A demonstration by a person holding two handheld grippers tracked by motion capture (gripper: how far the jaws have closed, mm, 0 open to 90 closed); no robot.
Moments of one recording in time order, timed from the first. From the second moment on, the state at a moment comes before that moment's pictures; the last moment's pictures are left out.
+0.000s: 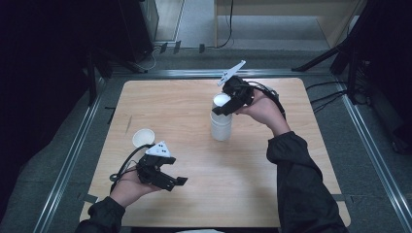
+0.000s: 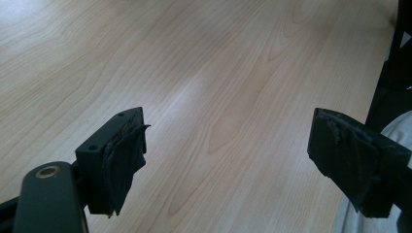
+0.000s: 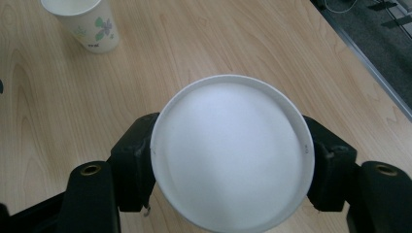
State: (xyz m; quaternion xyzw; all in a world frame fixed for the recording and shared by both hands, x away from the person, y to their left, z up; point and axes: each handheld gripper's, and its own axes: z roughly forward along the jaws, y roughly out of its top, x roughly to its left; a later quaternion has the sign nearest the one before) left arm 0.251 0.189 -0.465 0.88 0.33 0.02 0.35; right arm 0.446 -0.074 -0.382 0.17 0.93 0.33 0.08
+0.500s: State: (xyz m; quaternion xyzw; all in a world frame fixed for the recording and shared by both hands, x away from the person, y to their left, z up) left arm 0.257 0.179 -0.467 0.88 0.32 0.03 0.36; right arm 0.448 -0.075 -0.387 0.17 0.93 0.32 0.08
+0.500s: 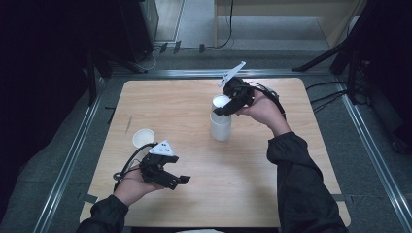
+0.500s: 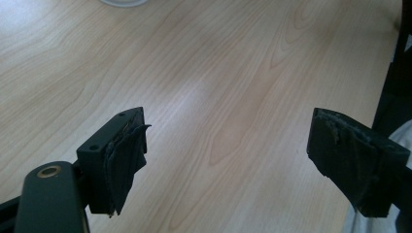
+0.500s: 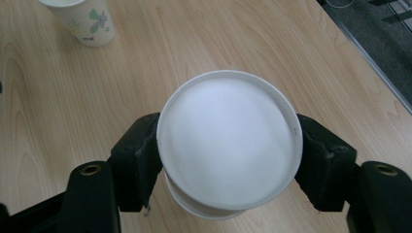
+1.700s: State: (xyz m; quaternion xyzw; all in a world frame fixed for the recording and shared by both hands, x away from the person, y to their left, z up) left arm 0.345 0.116 -0.471 0.87 0.30 0.04 0.40; right arm 0.440 -0.076 -0.374 0.19 0.92 0.33 0.09
